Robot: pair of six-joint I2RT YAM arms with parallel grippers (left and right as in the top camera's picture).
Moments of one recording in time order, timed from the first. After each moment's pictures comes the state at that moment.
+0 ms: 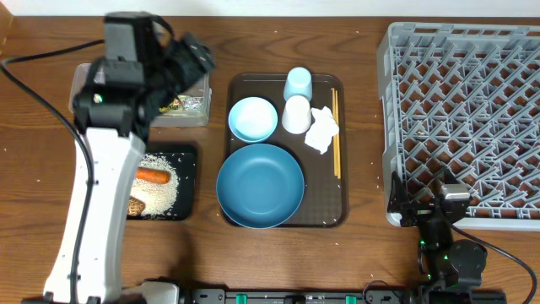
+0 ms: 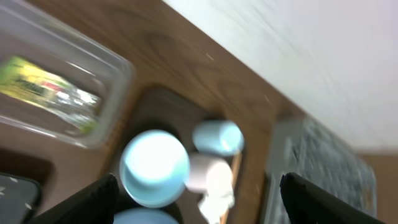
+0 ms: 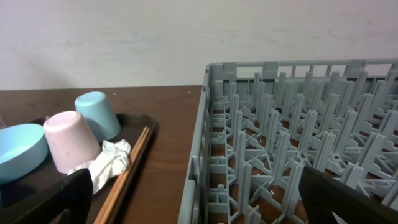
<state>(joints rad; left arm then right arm) -0.13 1.46 1.58 -0.86 0.20 -0.70 -0.05 0.01 0.01 -0.06 -0.13 0.07</state>
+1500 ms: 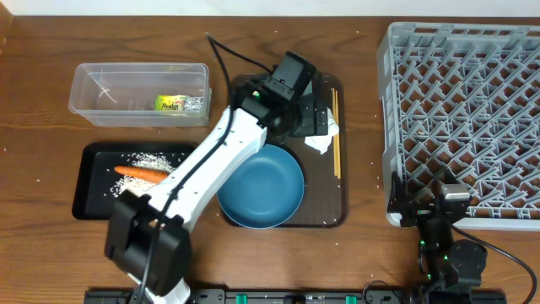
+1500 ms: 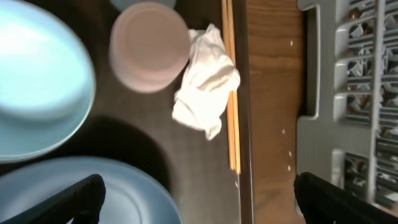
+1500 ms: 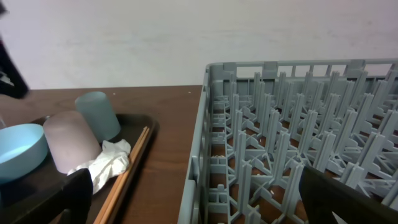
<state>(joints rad) -0.60 1.82 1.57 -0.84 0.13 -0.59 -0.05 0.01 0.01 -0.06 -0.13 0.07</state>
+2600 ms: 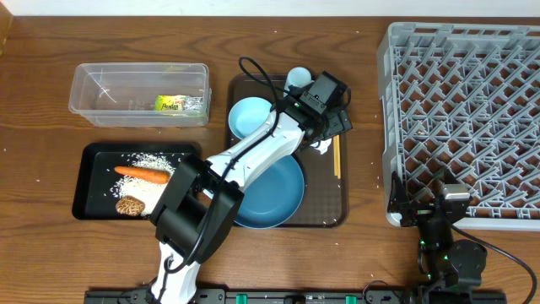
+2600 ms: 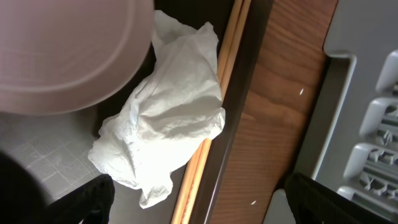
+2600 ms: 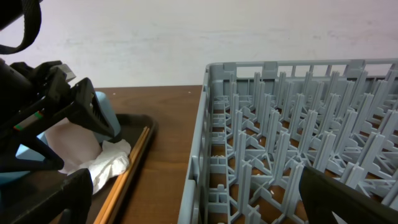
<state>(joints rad) -0.69 2.06 1.56 -0.56 0.08 -1.06 -0.05 0.01 0.01 -0.06 -0.13 0.07</state>
